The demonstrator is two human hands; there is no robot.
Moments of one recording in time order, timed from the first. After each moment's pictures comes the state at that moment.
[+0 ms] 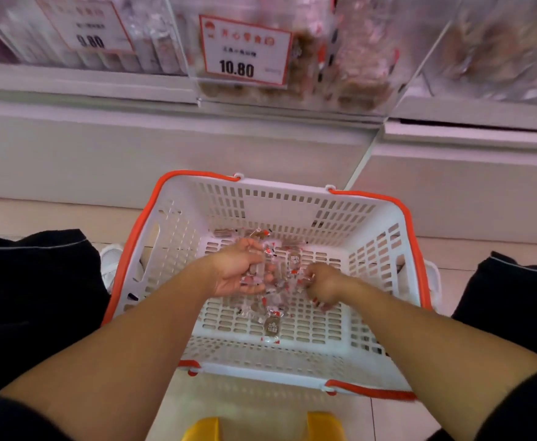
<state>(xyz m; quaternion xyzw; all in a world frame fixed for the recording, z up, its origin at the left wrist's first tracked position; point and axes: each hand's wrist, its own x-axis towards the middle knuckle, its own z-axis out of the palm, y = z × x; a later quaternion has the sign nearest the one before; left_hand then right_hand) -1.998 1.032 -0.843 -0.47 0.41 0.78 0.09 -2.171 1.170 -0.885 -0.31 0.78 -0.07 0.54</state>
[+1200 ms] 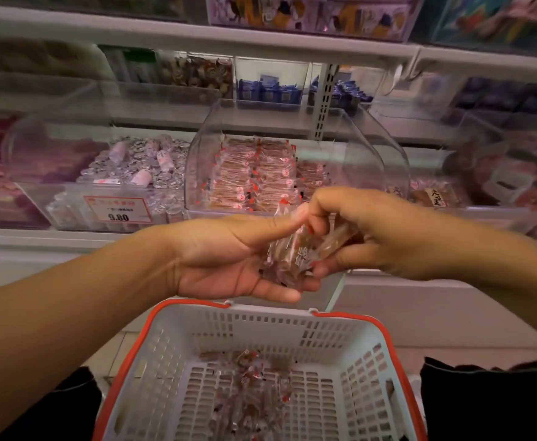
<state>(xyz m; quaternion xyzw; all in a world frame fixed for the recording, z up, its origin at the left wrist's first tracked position) -2.046 0.979 -0.552 -0.08 0.52 0.84 0.13 -2.214 1.110 -0.519 -0.69 0.66 -0.21 0.21</state>
